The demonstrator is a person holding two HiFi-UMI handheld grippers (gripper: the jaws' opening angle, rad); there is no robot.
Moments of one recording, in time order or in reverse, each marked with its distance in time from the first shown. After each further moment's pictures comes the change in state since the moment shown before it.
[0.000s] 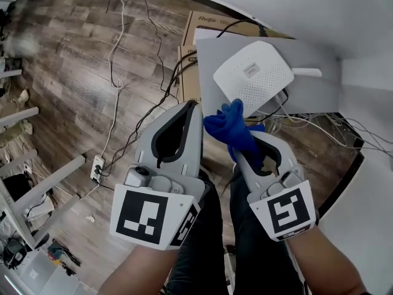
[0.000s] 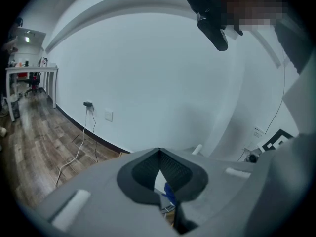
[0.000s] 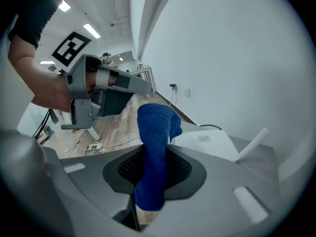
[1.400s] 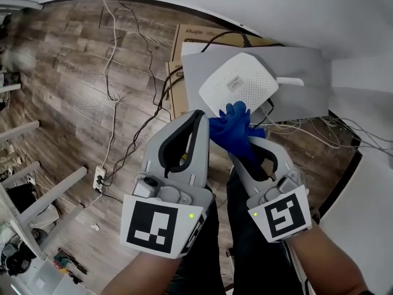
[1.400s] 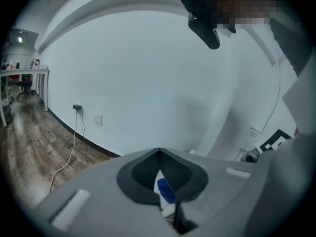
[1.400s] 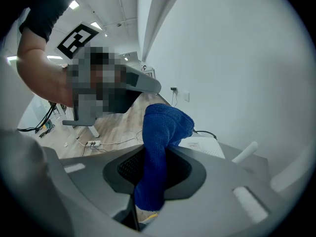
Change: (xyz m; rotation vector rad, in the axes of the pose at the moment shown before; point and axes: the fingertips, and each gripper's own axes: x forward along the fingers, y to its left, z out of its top) left arm 0.030 -0.039 0.022 0.041 -0.007 -0.056; right arm -0.015 -0.031 0.010 -0.055 -0.033 0.001
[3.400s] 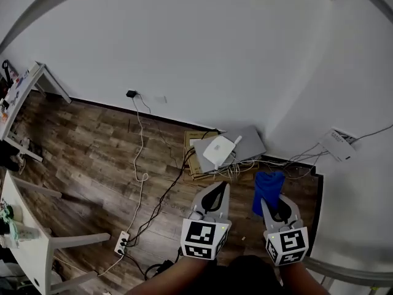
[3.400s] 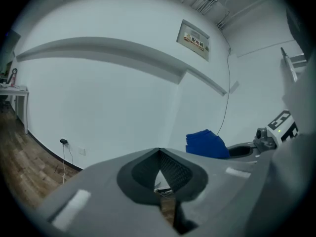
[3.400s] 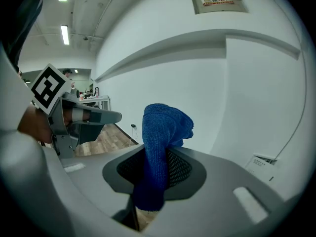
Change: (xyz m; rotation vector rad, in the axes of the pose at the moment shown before) left arm -0.375 -0.176 0.160 0.132 -0.163 -0.290; right arm -0.396 0.227 0.157 0.191 -0.257 -0.667
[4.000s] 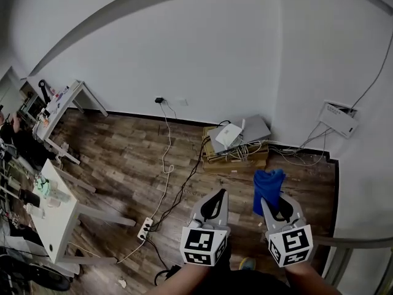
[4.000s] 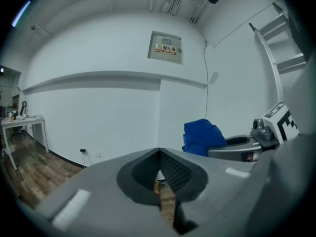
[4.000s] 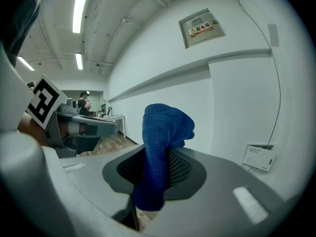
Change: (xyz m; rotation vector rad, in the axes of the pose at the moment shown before) left arm -0.202 -0.225 -0.048 0.163 -0.015 0.127; right arm -0.268 0.026 -0.074 0.061 -0.209 0.129
